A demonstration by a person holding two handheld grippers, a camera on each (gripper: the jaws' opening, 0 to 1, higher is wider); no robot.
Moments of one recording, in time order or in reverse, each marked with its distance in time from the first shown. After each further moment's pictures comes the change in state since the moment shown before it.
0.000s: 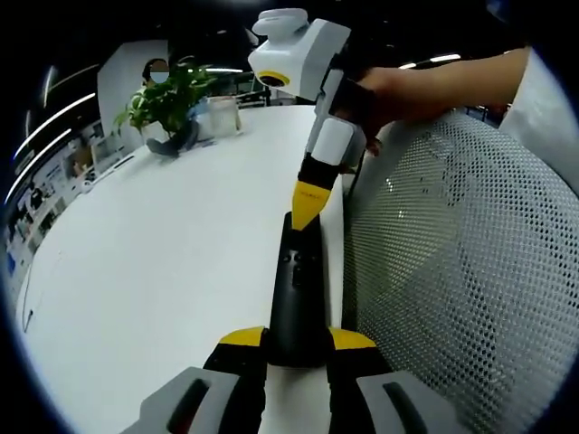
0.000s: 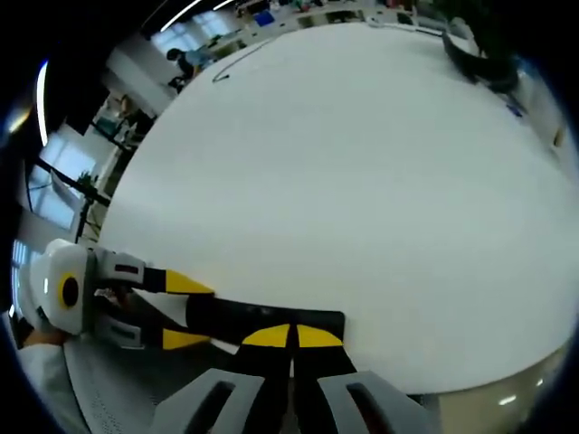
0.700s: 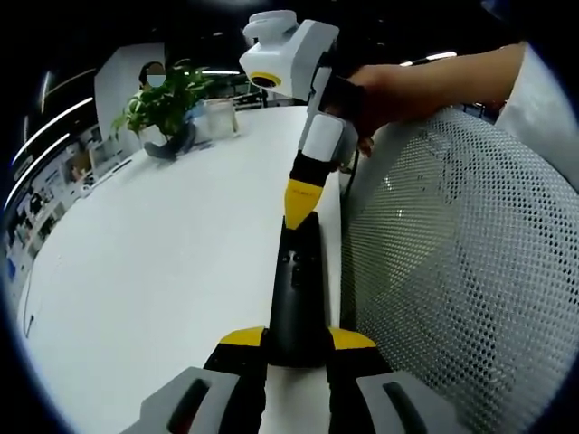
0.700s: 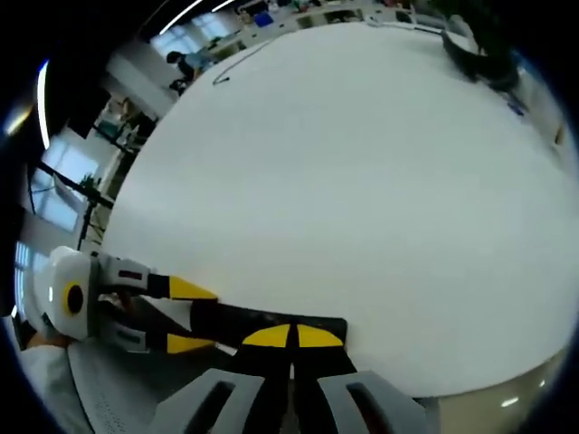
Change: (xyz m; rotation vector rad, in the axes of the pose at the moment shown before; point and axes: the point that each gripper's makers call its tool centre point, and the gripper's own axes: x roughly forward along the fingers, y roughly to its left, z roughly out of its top) left arm 0.001 -0.002 0.001 0.020 -0.004 -0.004; right arm -0.002 0.006 0.005 -0.017 -0.021 0.027
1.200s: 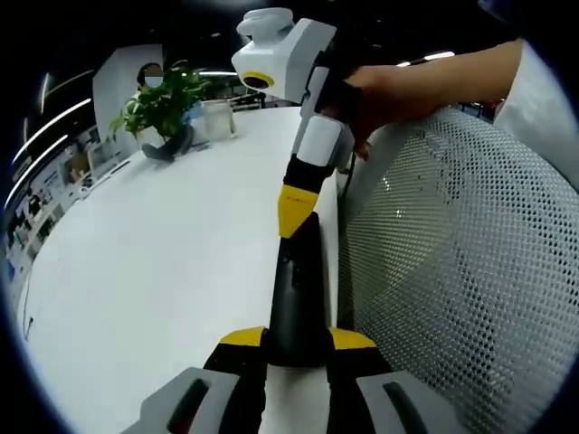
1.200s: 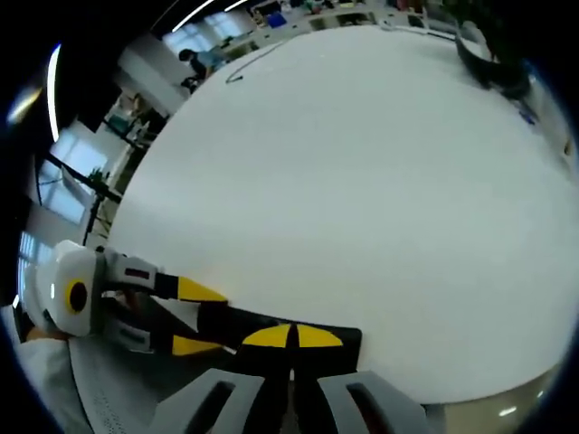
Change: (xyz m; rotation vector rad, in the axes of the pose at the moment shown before) left arm 0.001 -0.001 0.001 0.002 -0.003 -0.005; right arm 0.006 0.004 -0.001 -0.019 0.016 0.026
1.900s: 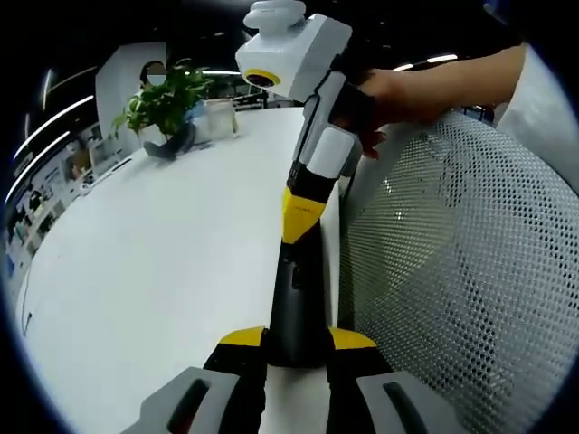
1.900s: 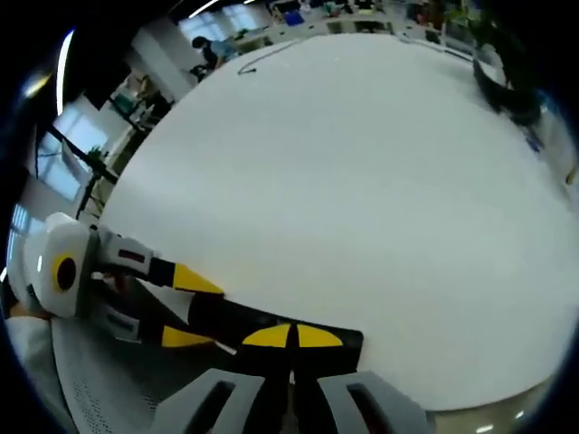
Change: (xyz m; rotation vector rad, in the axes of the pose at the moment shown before) left arm 0.001 0.000 0.000 -0.015 -0.003 0.001; right arm 0.003 0.000 -0.002 -0.117 -0.006 -0.059
